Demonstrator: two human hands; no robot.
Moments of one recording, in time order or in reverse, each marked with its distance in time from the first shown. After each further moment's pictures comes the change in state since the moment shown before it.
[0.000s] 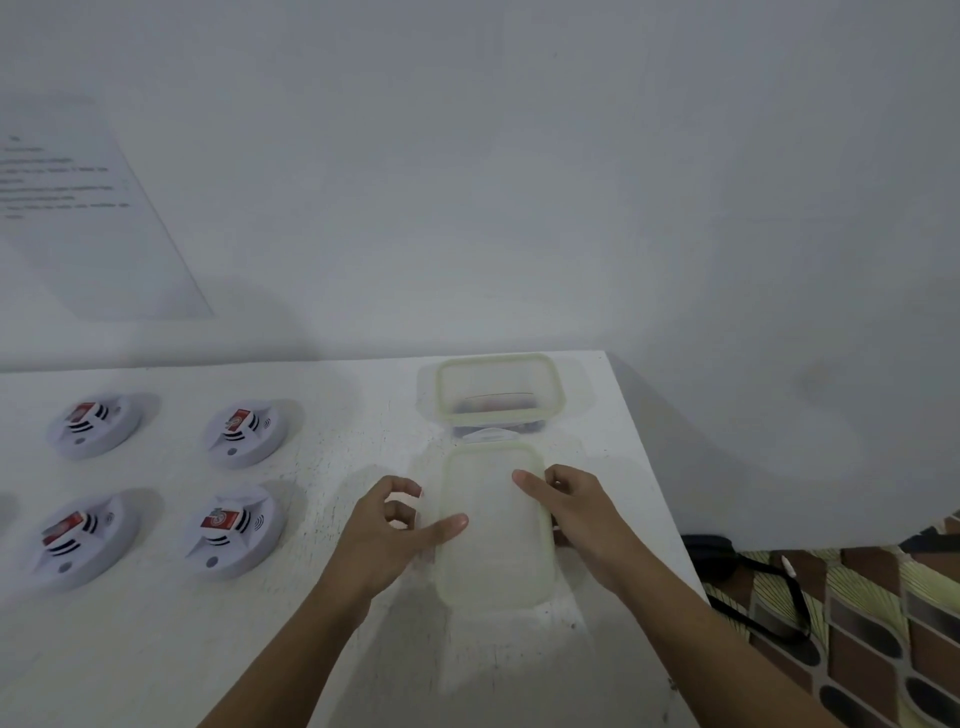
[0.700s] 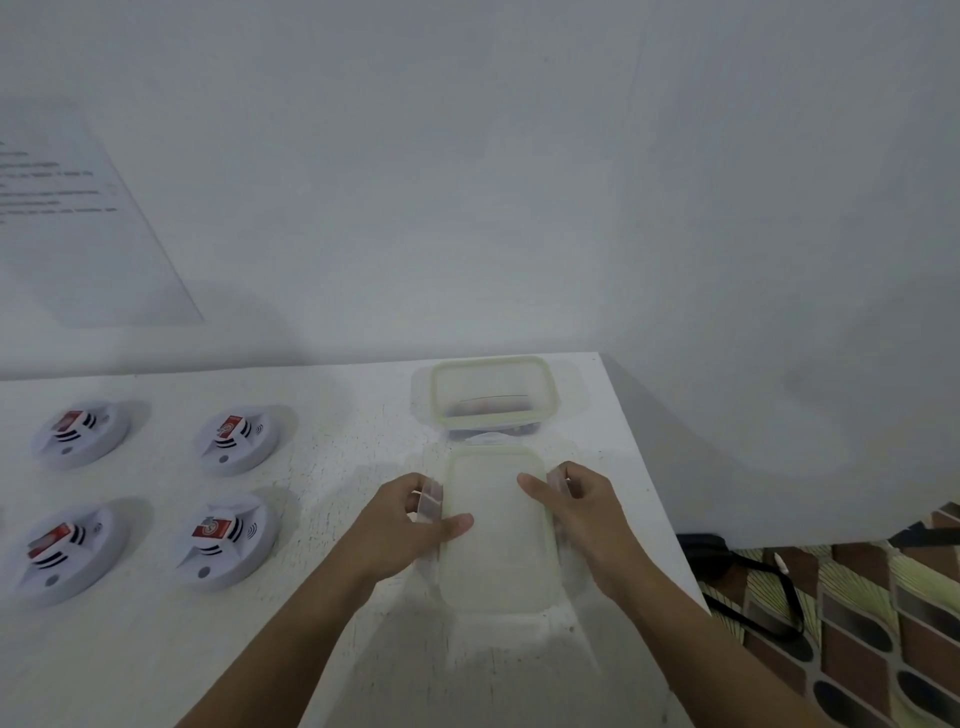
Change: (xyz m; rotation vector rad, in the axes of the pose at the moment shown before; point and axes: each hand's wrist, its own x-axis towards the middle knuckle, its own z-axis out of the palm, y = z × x) left_hand 0.015 0.013 0.004 0.113 -0.144 0.064; right_hand -0.001 0.008 -0.002 0.020 0.179 -0.094
